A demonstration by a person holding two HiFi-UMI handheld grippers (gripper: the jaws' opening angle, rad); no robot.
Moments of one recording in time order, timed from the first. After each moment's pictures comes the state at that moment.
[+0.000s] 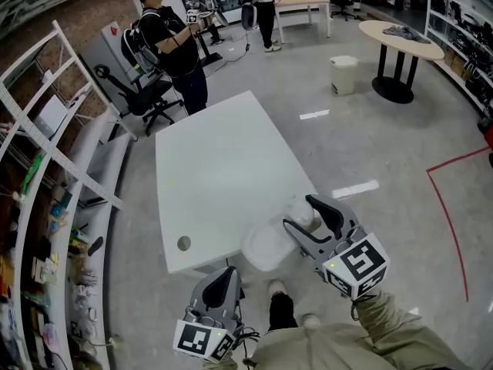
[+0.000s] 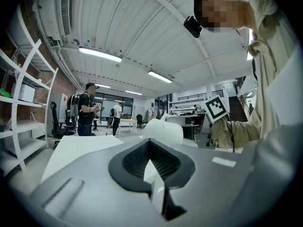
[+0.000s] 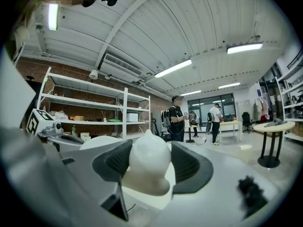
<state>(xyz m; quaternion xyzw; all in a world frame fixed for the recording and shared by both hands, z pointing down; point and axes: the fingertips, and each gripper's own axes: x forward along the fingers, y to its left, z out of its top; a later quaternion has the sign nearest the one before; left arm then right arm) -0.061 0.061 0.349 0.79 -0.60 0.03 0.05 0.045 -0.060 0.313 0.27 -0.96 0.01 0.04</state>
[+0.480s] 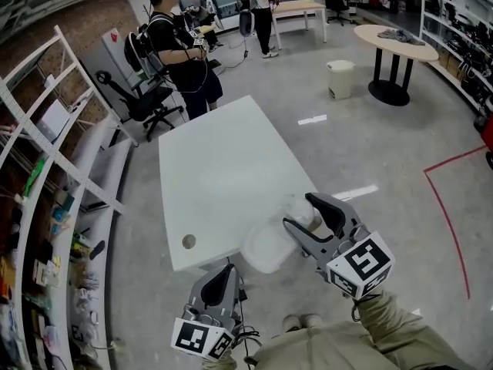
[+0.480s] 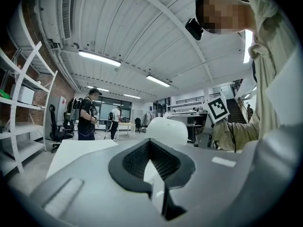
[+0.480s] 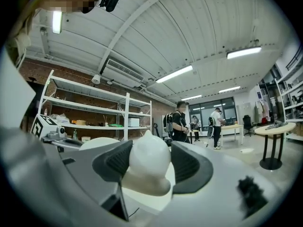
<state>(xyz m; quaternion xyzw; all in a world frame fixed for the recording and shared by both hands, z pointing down) -0.062 0.085 0.326 0.80 -0.60 0.01 0.04 0.049 -0.026 0.279 0.26 -0.96 0.00 0.02</state>
